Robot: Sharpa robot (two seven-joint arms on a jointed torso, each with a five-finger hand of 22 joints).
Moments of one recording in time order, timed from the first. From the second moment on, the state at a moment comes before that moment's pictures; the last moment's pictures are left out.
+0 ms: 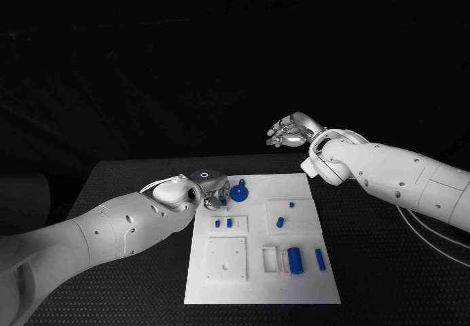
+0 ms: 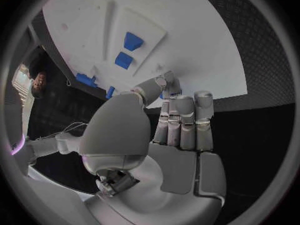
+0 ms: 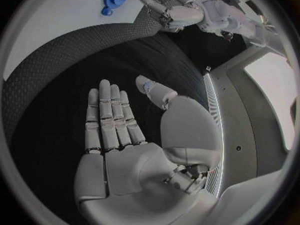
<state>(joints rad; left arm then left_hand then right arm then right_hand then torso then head) 1.16 -0.41 -0.13 1.03 -1.67 -0.25 -0.01 1.24 -0.13 0.66 -0.24 0.09 1.06 0.10 0.25 0.57 1.33 0.03 0.12 0.27 1.19 -0.08 1.35 0.51 0.05 1.00 -0.15 1.03 1.31 1.25 -0.66 0.02 1.15 -0.92 -0.37 0.02 1.06 -0.20 0.75 -0.22 0.12 0.85 0.19 0.29 0.41 0.96 0.13 0.49 0.12 1.03 0.09 0.35 0.73 0.24 0.69 0.21 0.38 1.22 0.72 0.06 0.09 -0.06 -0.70</state>
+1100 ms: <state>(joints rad) 1.16 -0.43 -0.13 1.08 -1.66 -0.24 -0.01 1.24 -0.13 0.66 -0.24 0.09 1.06 0.10 0.25 0.57 1.33 0.02 0.12 0.28 1.19 -0.08 1.35 0.51 0.05 1.00 -0.15 1.03 1.31 1.25 -0.66 0.02 1.15 -0.92 -0.37 0.02 1.06 -0.20 0.75 -0.22 0.12 0.85 0.19 0.30 0.40 0.96 0.13 0.49 0.12 1.03 0.09 0.35 0.73 0.24 0.70 0.22 0.38 1.22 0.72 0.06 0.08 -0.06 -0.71</state>
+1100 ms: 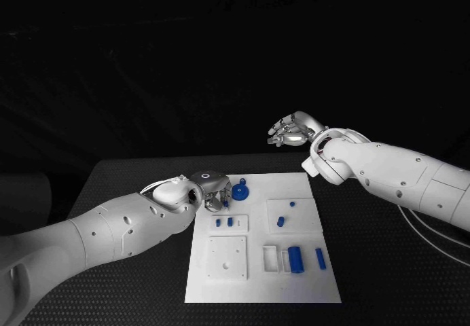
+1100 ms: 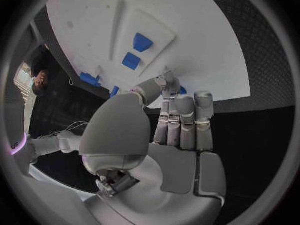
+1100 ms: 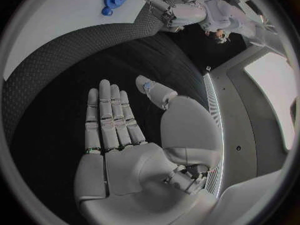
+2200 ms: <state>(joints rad) 1.15 -0.44 -0.13 1.09 -1.66 -0.24 -0.02 1.24 -0.13 0.66 -0.24 0.09 1.06 0.10 0.25 0.57 1.33 0.03 0.12 0.28 1.19 -0.08 1.35 0.51 0.06 1.00 -0.15 1.03 1.31 1.25 -0.66 0.02 1.15 -0.92 -0.37 0.02 1.06 -0.20 0.75 -0.22 0.12 0.85 0.19 0.30 0.40 0.96 0.13 0.49 0.12 1.03 0.09 0.35 0.74 0.24 0.70 0.22 0.38 1.22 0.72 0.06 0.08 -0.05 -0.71</state>
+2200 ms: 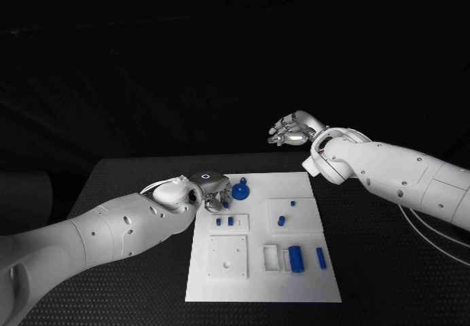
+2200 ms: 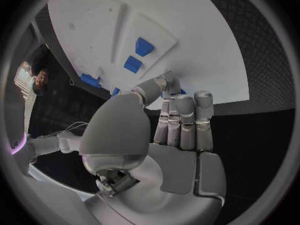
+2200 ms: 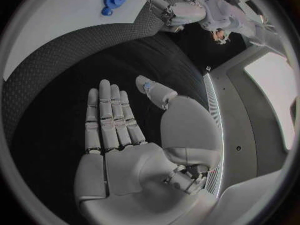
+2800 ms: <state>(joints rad) 1.15 -0.44 -0.13 1.09 -1.66 -0.23 -0.02 1.24 -0.13 0.66 -0.24 0.09 1.05 0.10 0.25 0.57 1.33 0.03 0.12 0.28 1.19 -0.08 1.35 0.51 0.06 1.00 -0.15 1.03 1.31 1.25 -0.66 0.02 1.14 -0.92 -0.37 0.02 1.06 -0.20 0.75 -0.22 0.12 0.85 0.19 0.30 0.40 0.96 0.13 0.49 0.12 1.03 0.09 0.35 0.74 0.24 0.70 0.22 0.38 1.22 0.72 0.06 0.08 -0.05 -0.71</state>
